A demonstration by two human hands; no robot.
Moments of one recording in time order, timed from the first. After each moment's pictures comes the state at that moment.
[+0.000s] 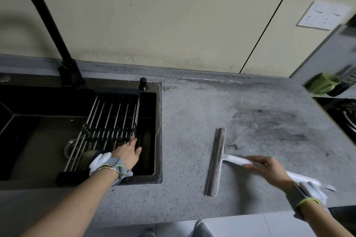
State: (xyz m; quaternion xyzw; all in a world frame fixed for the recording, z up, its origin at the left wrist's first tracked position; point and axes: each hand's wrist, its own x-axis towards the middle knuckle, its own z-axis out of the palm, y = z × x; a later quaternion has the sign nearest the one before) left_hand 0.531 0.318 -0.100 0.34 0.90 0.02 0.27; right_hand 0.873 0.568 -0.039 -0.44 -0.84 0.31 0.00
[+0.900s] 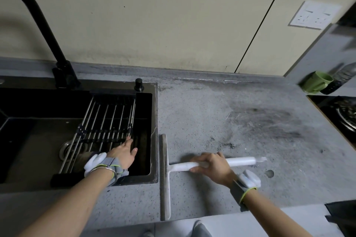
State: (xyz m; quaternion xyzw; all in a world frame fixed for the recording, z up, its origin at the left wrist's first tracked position) left_hand 0.528 0.319 -0.109 0.34 0.89 0.02 0.29; right_hand 0.778 0.498 -0.067 -0.26 -0.92 0.29 -0.06
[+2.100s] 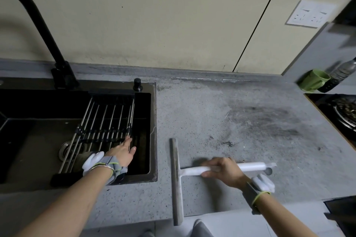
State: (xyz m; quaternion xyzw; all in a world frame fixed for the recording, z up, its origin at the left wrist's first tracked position) left_hand 0.519 0.316 -0.118 0.34 0.89 0.04 0.30; right_hand 0.811 0.511 -0.067 -0.32 -0.87 0.36 -0.09
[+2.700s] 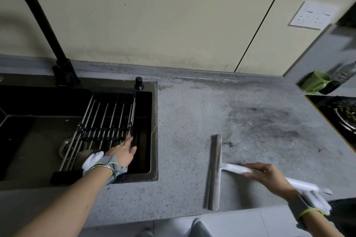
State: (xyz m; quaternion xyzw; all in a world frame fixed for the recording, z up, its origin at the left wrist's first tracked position) left_hand 0.520 0.314 -0.122 0.35 0.89 0.03 0.30; right_hand 0.901 0.552 -0.041 -0.45 -0.82 0.35 -0.01
